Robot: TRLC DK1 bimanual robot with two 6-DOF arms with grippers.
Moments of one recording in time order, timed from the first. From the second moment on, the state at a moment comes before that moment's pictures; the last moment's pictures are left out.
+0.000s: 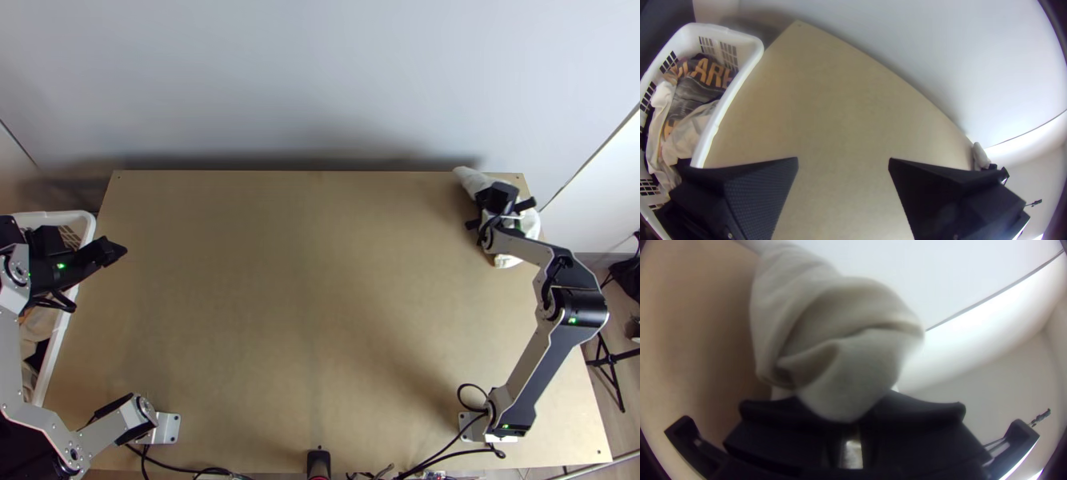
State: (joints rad) left arm 0.55 1.20 1.16 -0.93 0.47 -0.03; right arm -0.09 2.04 1.21 0.36 0.53 -0.69
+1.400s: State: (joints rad) left arm 0.54 1.20 1.10 -0.95 0.47 -0.03; right arm 0.01 2.04 1.39 -0.09 0.41 -0.28
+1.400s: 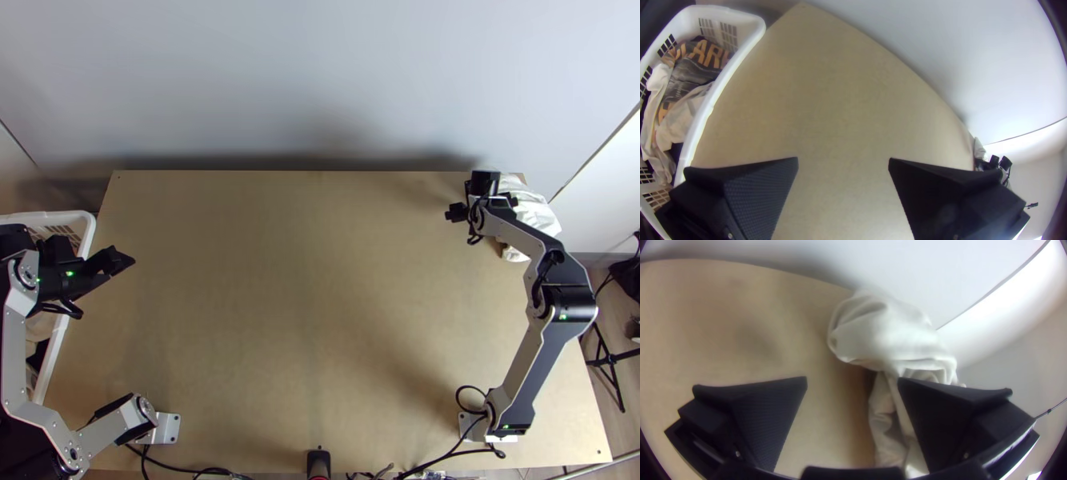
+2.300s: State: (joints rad) left arm 0.41 0.91 0.91 -0.72 0.46 -0.18; right arm 0.17 1.17 1.08 -0.46 0.06 0.39
